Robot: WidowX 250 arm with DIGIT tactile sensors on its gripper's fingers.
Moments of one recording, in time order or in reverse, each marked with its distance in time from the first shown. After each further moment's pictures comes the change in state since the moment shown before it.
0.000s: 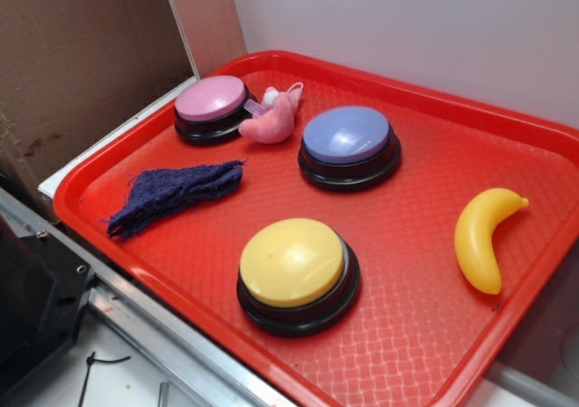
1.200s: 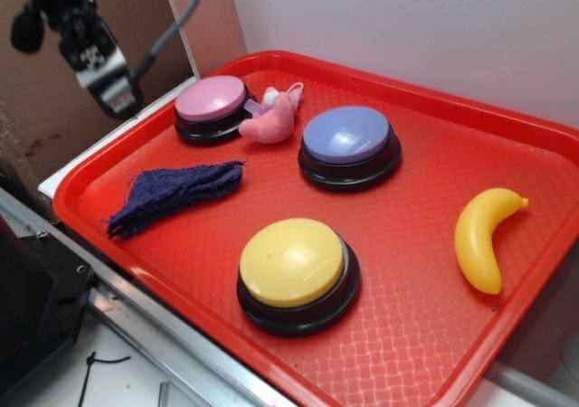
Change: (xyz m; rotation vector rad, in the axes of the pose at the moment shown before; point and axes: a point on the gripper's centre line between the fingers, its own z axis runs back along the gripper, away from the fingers) arm 0.033 0.013 -0.123 0.027 -0.160 -0.397
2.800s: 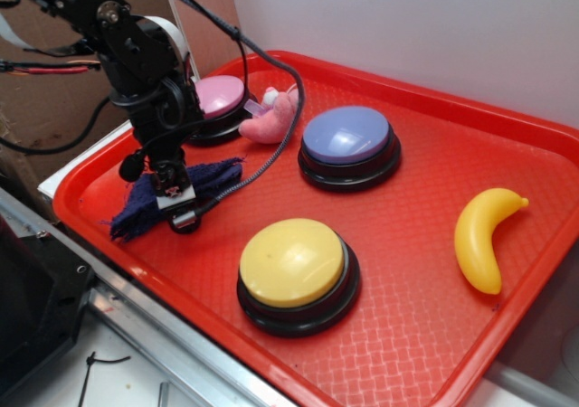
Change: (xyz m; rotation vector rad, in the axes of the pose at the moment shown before) arm -0.015 0.019 -0.123 0.001 0.193 -0.086
